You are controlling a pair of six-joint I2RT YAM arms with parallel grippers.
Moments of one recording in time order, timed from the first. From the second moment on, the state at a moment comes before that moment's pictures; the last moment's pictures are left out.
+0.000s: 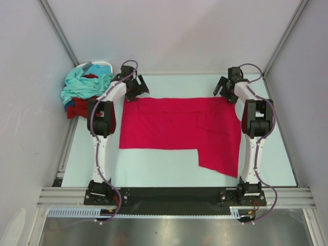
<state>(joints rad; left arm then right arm) -0.15 2.39 1.99 -0.55 0.12 -0.59 0.02 2.30 1.86 -0.51 0.04 0.48</state>
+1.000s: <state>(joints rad) -0.13 2.59 2.32 -0.53 0.20 -0.65 -0.04 2.50 2.17 -0.52 -0.07 0.48</state>
